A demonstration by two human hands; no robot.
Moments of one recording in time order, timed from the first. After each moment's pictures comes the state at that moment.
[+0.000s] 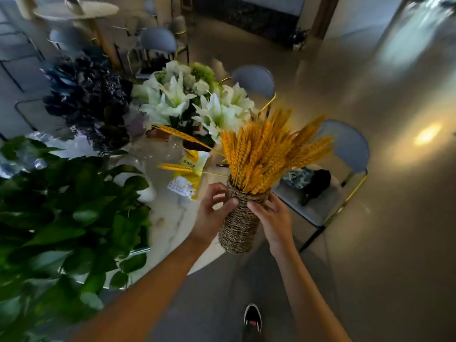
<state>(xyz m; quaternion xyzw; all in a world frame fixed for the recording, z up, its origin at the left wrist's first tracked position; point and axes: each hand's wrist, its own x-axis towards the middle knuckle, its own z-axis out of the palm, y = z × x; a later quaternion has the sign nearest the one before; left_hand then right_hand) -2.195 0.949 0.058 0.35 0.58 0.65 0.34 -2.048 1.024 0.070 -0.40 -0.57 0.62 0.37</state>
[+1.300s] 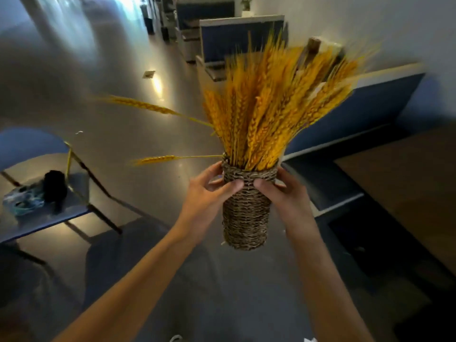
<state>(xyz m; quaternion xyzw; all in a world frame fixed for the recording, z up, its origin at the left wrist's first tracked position) -1.501 0.680 0.179 0.64 0.24 0.30 0.67 -1.369 0.570 0.170 -0.63 -0.29 0.27 0.67</state>
